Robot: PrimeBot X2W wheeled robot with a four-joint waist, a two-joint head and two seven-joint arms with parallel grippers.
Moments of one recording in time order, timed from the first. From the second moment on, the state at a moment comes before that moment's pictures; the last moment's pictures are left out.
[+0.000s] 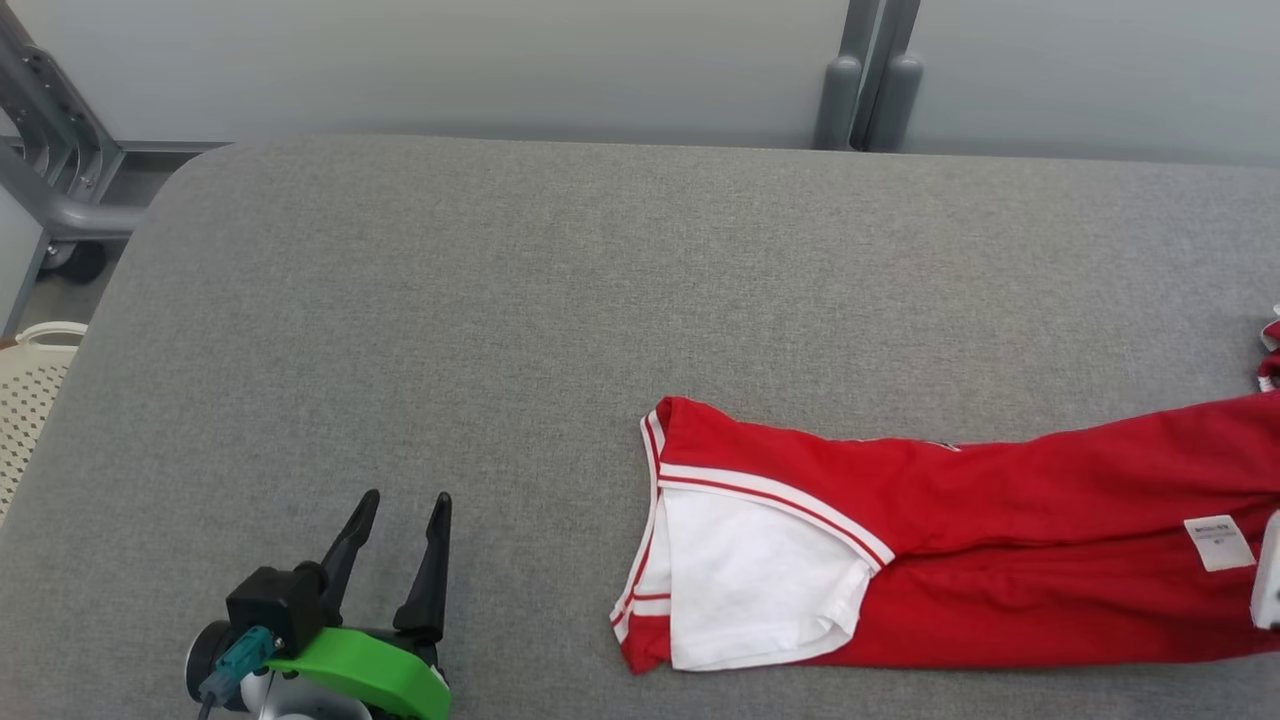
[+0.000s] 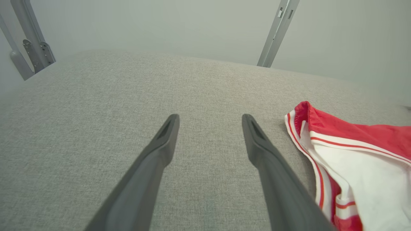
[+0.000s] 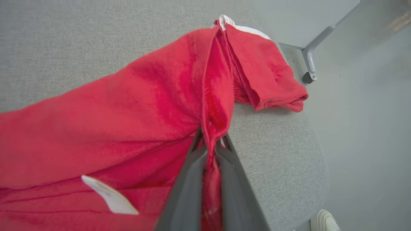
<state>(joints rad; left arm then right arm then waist) -0.09 0.17 -0.26 0.34 -0.41 -0.13 -0.26 -0.03 -0.11 -0.46 -0.18 -0.13 0.13 0.74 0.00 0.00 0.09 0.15</state>
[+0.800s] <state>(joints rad) -0.09 0.17 -0.26 0.34 -0.41 -0.13 -0.26 -0.21 -0.07 0.20 0.00 0.17 0.13 0.78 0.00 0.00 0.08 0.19</state>
